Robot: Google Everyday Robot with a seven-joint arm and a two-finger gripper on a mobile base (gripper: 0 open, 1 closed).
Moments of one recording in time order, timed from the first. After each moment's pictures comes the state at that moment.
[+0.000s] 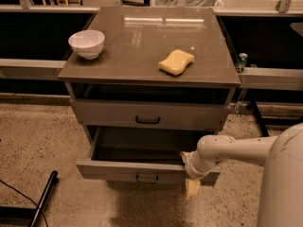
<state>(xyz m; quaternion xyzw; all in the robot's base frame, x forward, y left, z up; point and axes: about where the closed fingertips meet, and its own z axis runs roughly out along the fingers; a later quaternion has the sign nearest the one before) 0.509 -0.142 0.415 -0.71 0.69 0.09 0.14</state>
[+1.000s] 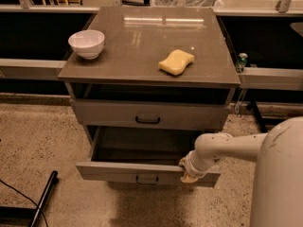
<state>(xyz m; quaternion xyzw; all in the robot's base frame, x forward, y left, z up) 0.505 -0.145 0.414 -0.71 0.69 0.08 0.12</state>
